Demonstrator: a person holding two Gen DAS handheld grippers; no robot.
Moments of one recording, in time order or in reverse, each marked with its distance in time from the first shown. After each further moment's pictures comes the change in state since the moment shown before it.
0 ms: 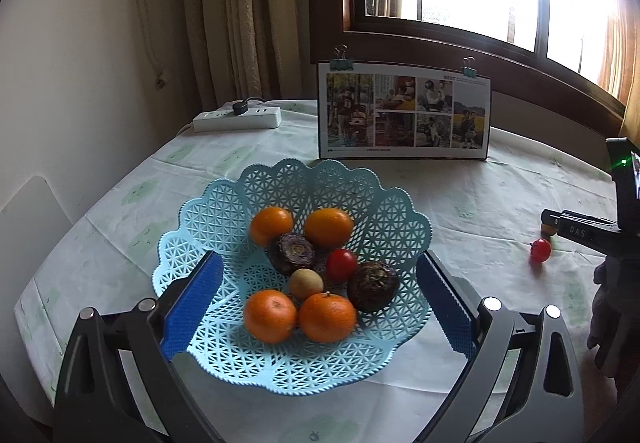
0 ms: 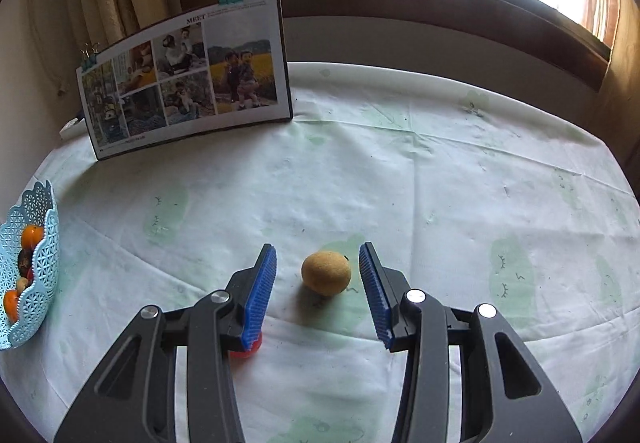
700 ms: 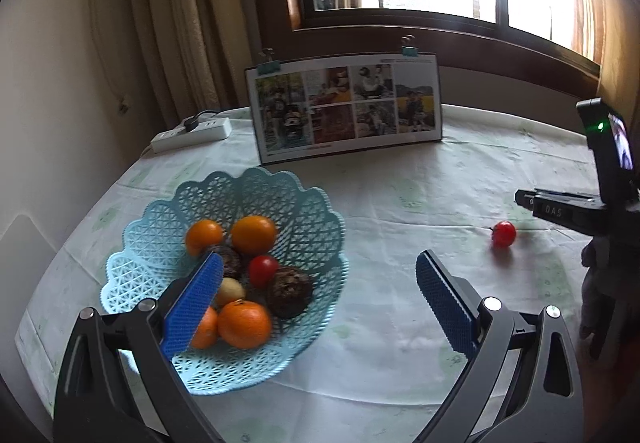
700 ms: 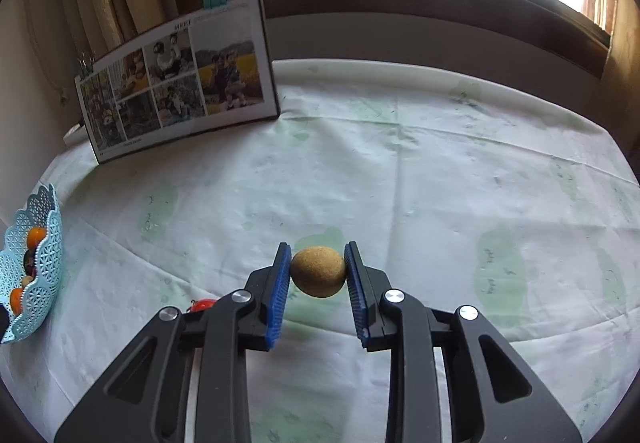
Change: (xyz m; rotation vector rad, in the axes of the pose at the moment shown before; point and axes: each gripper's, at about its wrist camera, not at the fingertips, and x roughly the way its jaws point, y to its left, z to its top) left arm 0.002 -0.068 0.001 0.137 0.004 -0.055; right arm -0.008 -0.024 0.002 0.030 0.000 0.035
